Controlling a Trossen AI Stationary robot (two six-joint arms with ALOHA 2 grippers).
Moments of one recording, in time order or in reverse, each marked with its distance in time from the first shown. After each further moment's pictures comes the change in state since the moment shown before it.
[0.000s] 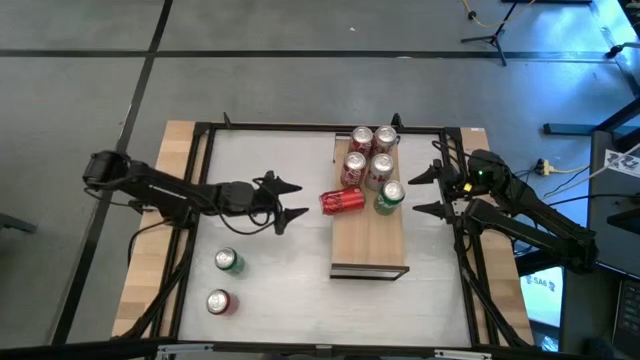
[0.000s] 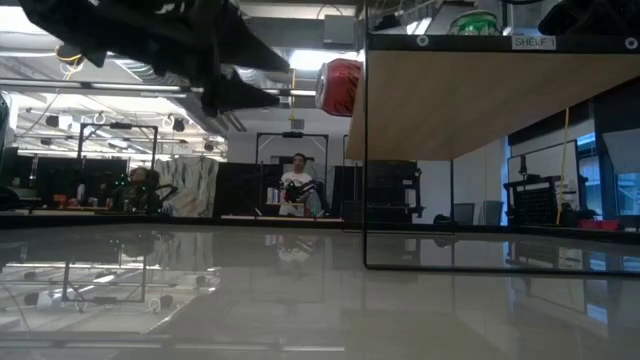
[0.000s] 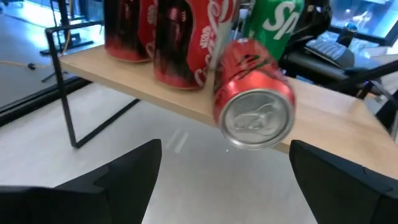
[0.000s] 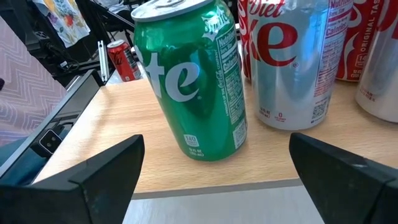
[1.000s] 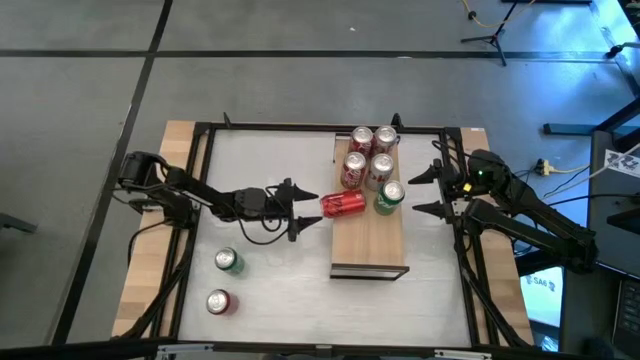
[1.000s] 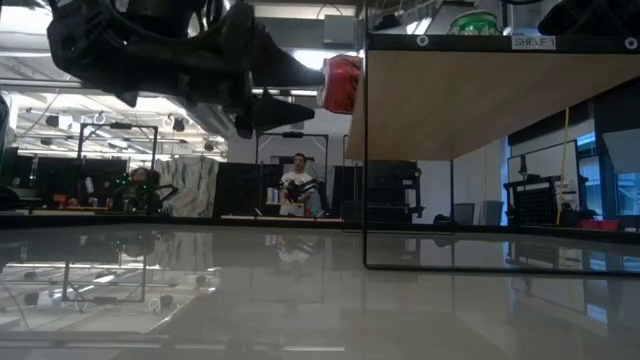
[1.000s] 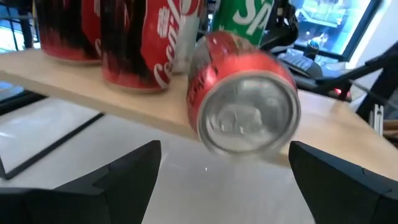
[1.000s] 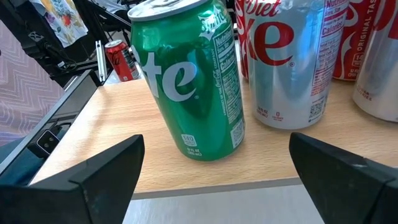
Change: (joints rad) left arm 0.012 0.329 0.005 0.452 0.097 0.051; right arm 0.000 0.000 0.000 0.000 0.007 0.002
